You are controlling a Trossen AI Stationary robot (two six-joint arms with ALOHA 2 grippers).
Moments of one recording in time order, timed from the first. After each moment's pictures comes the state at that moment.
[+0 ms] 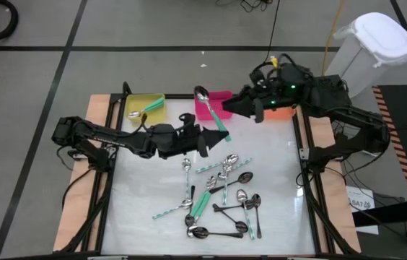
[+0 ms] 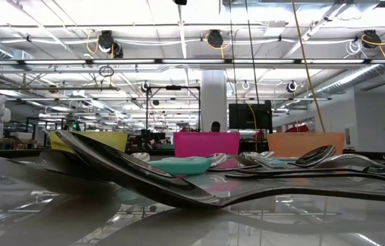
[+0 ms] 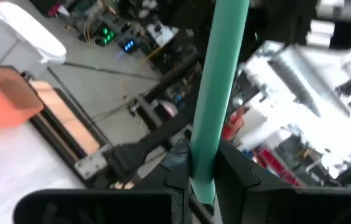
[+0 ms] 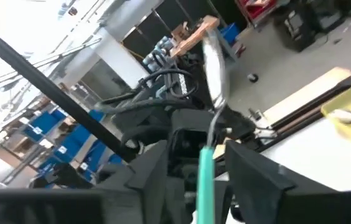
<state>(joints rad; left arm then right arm) -0.12 1.57 1.25 0.47 -0.34 -0.83 -0.28 1.26 1.45 -0.25 -0.41 0.68</state>
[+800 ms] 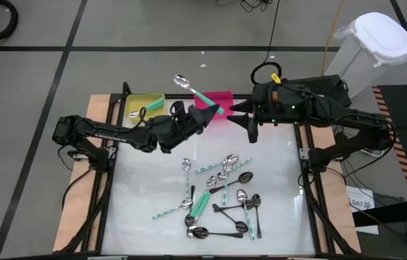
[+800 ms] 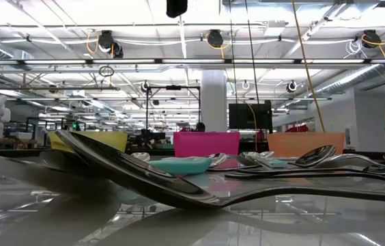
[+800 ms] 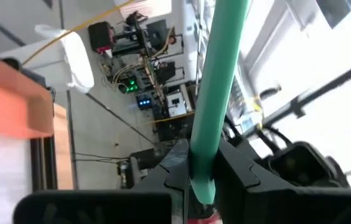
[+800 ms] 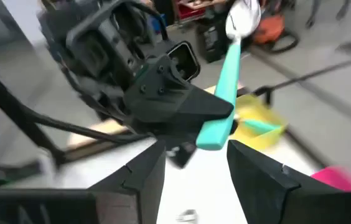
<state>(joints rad) -0.05 1.57 1.25 0.53 -0.64 -1.26 -0.08 1.23 1.45 -0.52 0.09 0.24</state>
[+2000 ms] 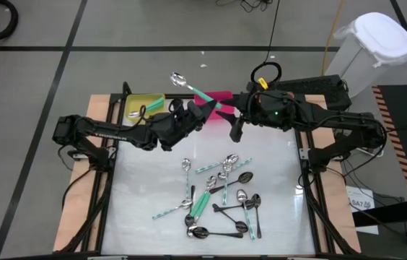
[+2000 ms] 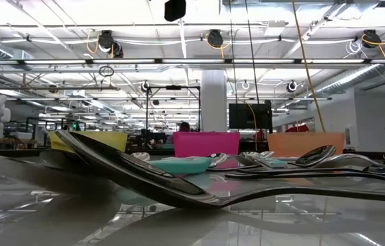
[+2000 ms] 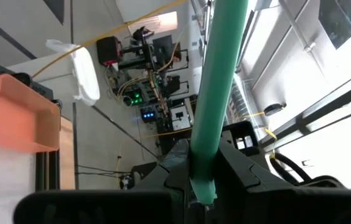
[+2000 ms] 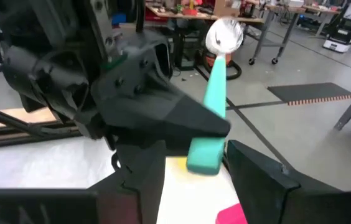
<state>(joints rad) -0.03 1.57 1.25 0.52 -0.68 -1.26 -0.05 1.33 1.45 -0.41 0.31 -0.02</state>
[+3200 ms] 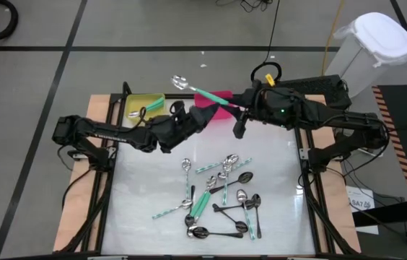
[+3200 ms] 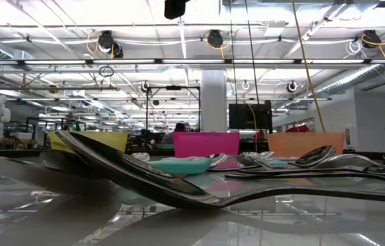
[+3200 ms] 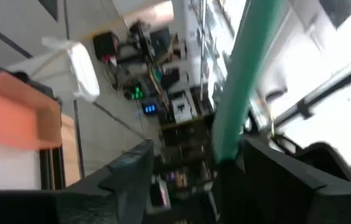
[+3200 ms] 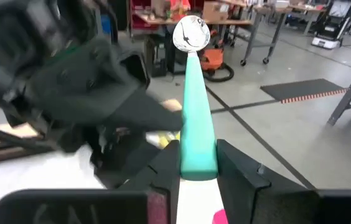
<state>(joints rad) -0.05 1.57 1.25 0.51 -0.64 -1.20 -0.06 1.29 1.45 -0.41 0.34 0.03</state>
